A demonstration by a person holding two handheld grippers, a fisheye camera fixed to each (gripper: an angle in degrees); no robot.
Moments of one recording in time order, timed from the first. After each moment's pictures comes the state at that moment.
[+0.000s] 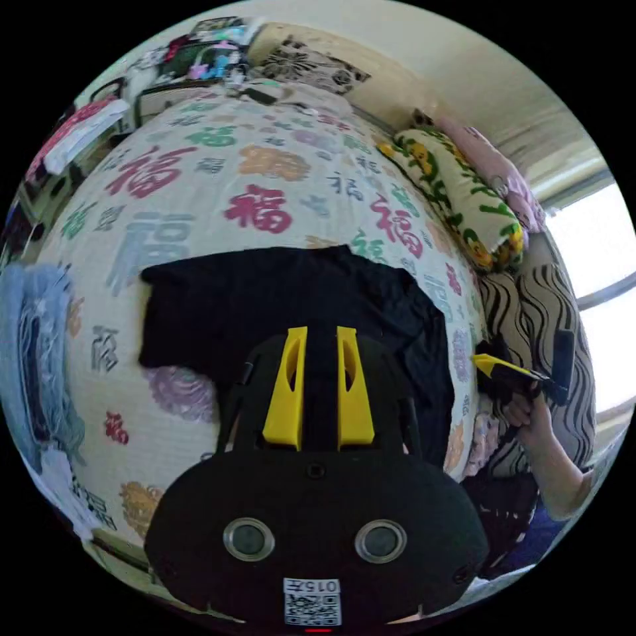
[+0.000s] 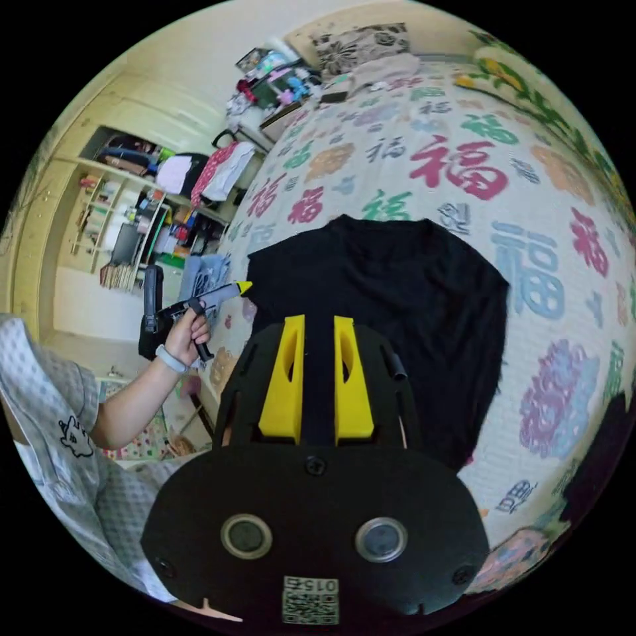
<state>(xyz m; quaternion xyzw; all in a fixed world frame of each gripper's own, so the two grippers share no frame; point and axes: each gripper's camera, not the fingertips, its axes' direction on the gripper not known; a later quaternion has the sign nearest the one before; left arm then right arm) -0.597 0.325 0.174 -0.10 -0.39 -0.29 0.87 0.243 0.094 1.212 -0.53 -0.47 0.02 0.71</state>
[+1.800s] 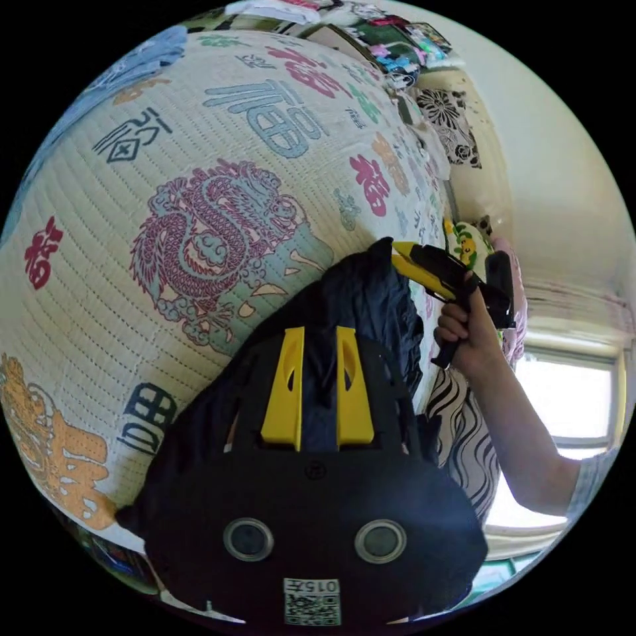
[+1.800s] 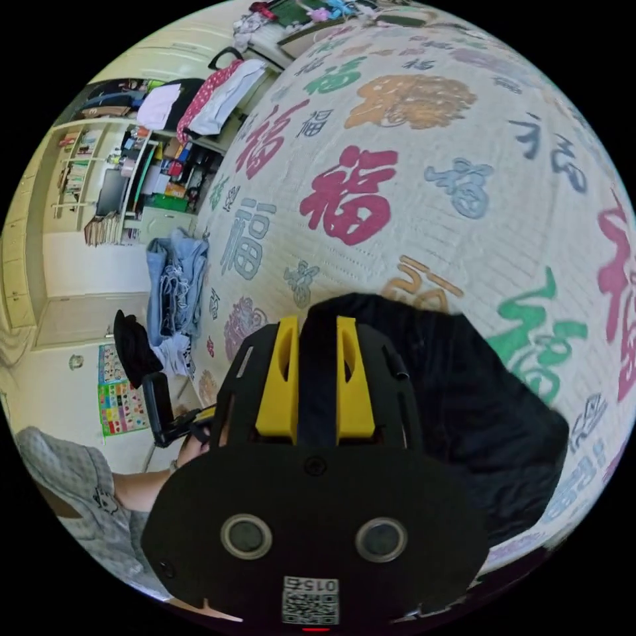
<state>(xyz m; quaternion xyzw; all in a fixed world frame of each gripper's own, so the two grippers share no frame) -0.683 0.459 0.041 0.06 -0.24 -0.52 0.82 0.010 -0.005 1.418 -0.64 -0.47 -0.08 0.61</state>
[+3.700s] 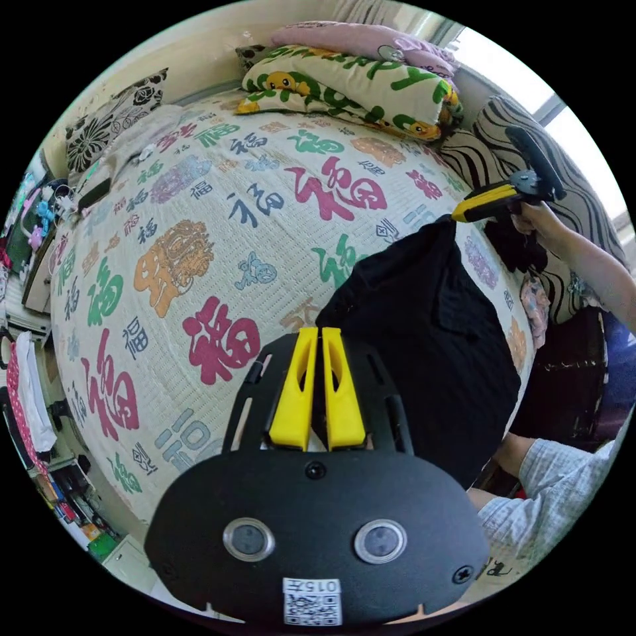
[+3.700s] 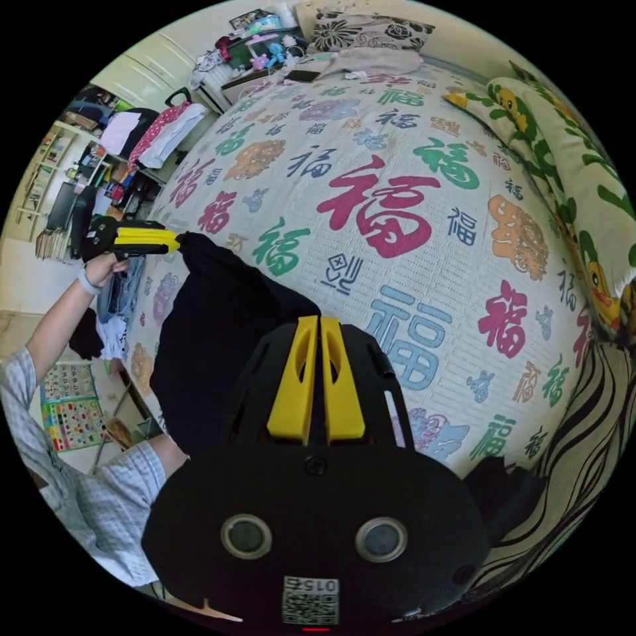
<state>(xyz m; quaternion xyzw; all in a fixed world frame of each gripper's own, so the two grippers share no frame) -0.588 0.089 0.326 -0.36 -0.29 0.05 0.88 0.438 0.093 1.289 -0.56 -0.34 -0.09 0.75</state>
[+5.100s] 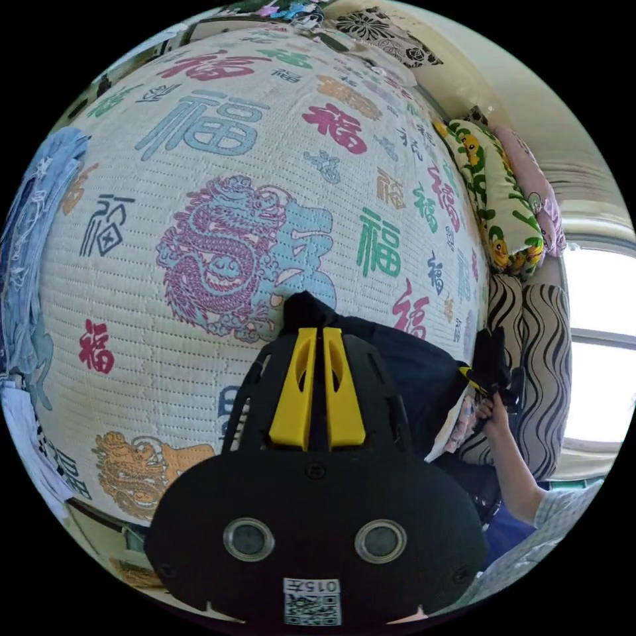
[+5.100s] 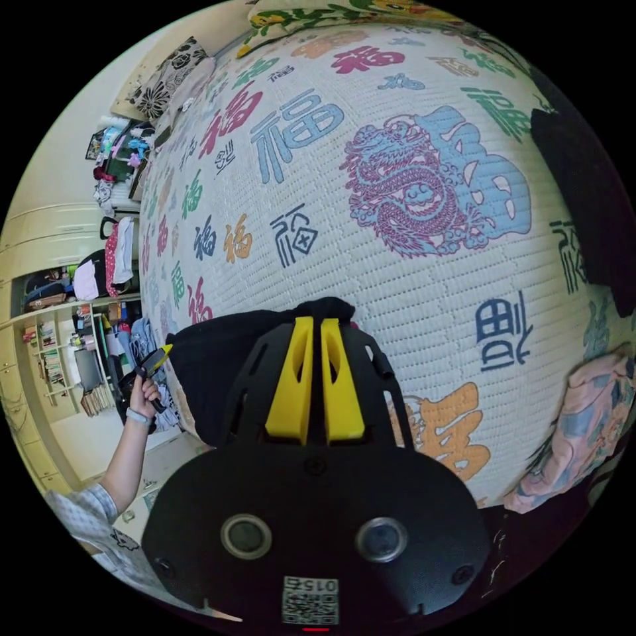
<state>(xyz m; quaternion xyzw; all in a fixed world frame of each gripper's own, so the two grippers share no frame) -0.556 0.362 0.076 -0.17 -0.30 -0.38 0.86 0.562 0.376 1.105 -0.63 -0.22 0.23 0.71</state>
